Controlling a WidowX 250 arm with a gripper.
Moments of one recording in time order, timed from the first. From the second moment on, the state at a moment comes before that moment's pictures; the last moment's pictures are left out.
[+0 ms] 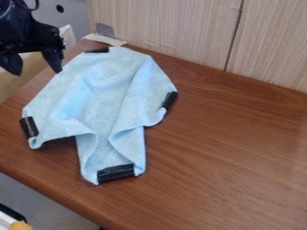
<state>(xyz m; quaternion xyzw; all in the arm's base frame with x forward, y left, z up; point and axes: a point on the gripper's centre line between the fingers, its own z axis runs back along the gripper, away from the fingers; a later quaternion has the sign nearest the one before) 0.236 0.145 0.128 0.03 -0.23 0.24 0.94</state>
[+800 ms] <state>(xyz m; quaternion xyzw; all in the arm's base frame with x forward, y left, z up) 0.278 0.181 0.102 0.01 -0.20 0.26 0.95</state>
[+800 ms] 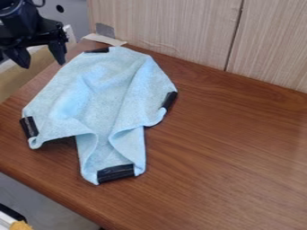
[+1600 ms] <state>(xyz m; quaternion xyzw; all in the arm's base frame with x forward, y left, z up) 0.325 0.217 0.043 0.05 -0.13 0.26 0.95</state>
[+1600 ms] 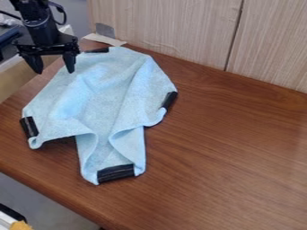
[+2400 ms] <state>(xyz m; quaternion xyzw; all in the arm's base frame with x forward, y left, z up) 0.339 0.213 0.025 0.08 -0.12 0.26 0.96</state>
